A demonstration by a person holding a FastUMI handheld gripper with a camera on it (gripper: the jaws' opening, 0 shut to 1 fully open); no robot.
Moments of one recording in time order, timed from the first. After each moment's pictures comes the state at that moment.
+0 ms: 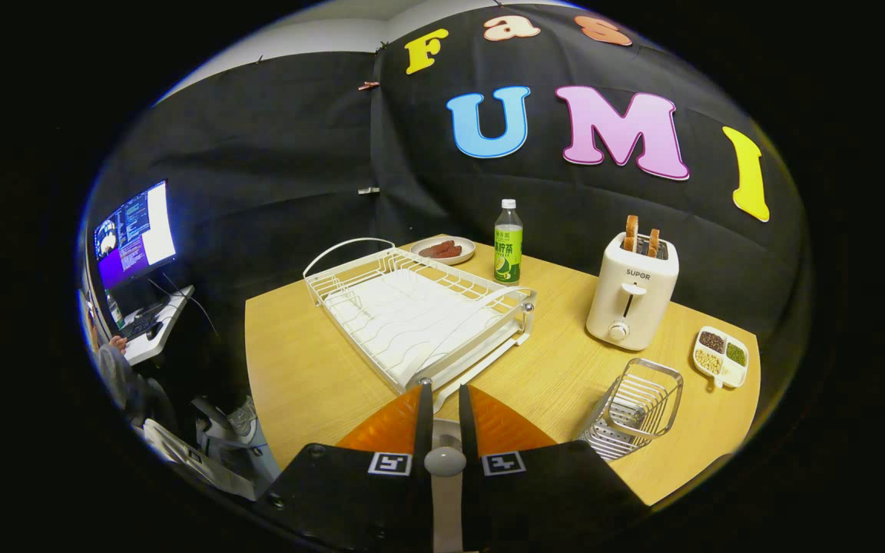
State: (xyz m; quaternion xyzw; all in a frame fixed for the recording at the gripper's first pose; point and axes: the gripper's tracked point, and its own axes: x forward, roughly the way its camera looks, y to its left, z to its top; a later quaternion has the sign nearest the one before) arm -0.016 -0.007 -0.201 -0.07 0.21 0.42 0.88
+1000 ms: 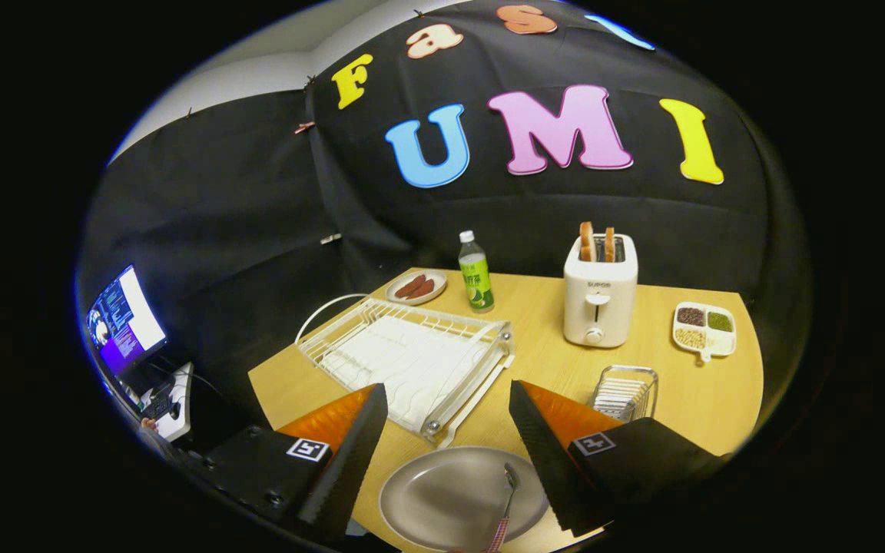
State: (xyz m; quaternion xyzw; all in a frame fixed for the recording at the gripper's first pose) arm 0.004 -0.020 -0.102 0.05 0.20 0.33 0.92
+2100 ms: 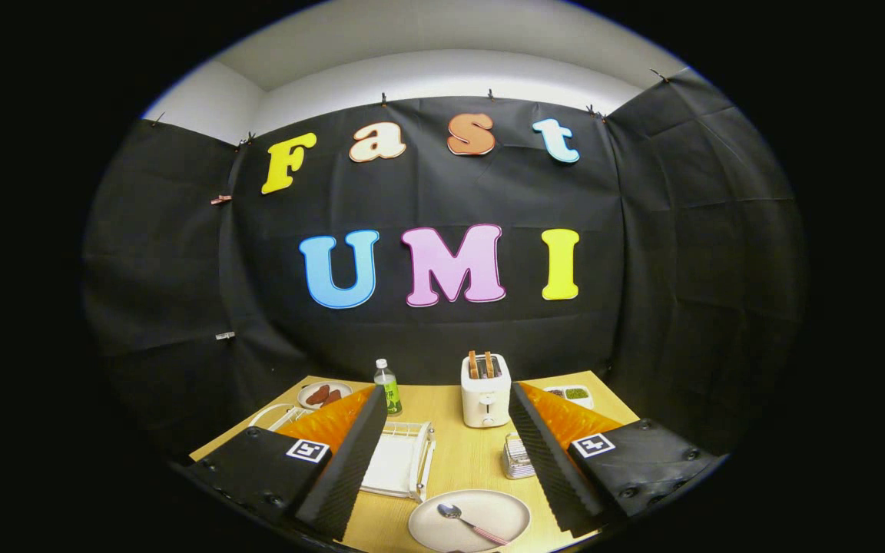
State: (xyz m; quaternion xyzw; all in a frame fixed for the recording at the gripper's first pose) arm -0.087 -0.022 0.066 0.03 0.02 0.06 1.00
